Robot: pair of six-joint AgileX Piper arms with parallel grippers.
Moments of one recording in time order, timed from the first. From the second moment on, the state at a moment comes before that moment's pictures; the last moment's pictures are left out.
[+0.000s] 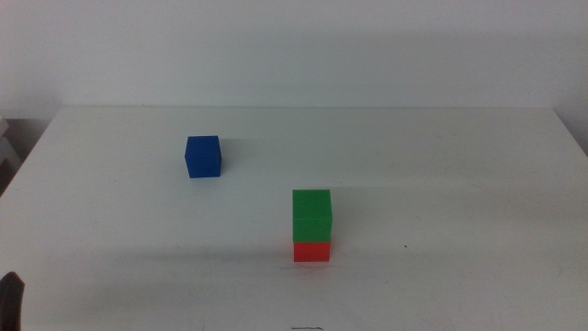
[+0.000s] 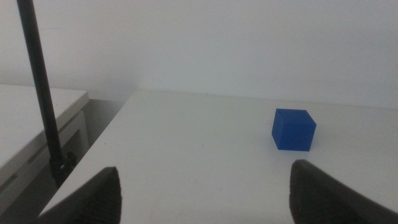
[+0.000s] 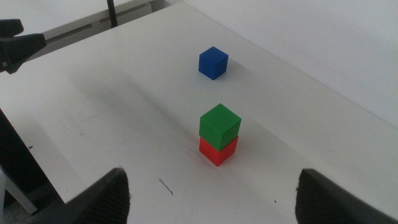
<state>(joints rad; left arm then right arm) 0.07 -0.01 0.03 -0.02 0.13 -0.06 0.69 0.61 -1.01 0.10 0.93 -0.17</state>
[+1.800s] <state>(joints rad) -0.19 2.29 -2.11 -0.07 1.17 -0.13 0.69 0.61 -1.01 0.10 0.93 -0.17</state>
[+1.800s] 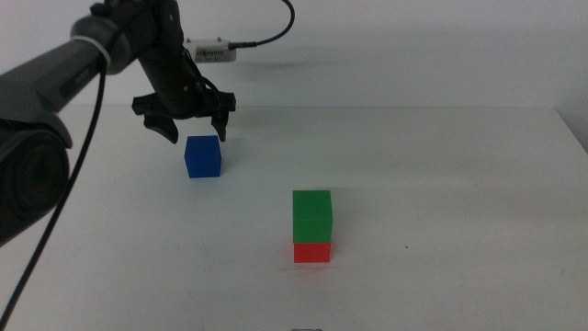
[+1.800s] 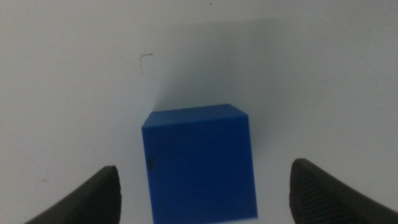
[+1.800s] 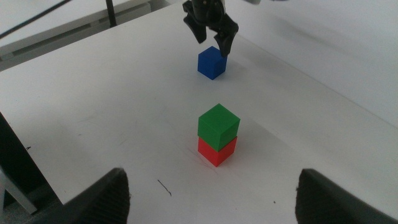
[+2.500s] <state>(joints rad) -0.19 2.39 -2.12 -0.06 1.08 -0.19 0.69 0.61 -1.01 0.10 0.93 -0.17</state>
